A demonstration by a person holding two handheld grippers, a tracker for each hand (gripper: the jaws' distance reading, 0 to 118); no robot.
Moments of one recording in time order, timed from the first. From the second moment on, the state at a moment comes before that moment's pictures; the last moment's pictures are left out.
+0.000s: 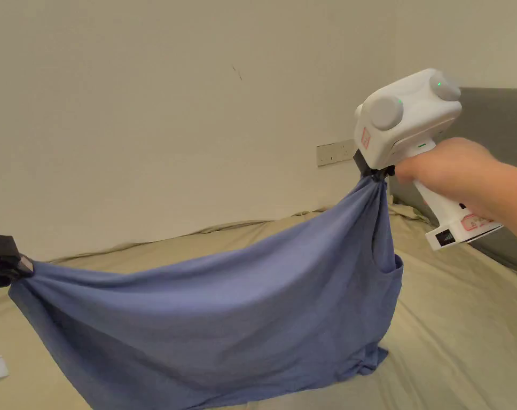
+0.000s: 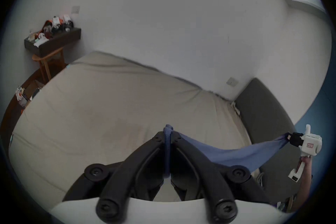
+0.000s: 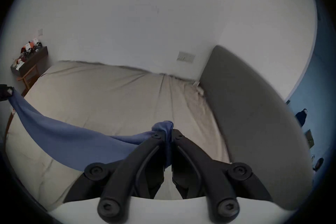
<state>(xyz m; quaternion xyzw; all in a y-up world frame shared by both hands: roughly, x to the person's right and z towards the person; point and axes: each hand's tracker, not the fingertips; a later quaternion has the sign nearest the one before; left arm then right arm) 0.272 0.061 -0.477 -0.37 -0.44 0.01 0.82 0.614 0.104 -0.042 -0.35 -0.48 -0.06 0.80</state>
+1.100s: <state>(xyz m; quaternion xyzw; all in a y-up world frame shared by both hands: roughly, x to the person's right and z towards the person) 0.011 -0.115 -0.349 -0.51 -0.50 0.00 0.70 0.376 -0.119 0.226 -0.31 -0.39 -0.24 0.83</state>
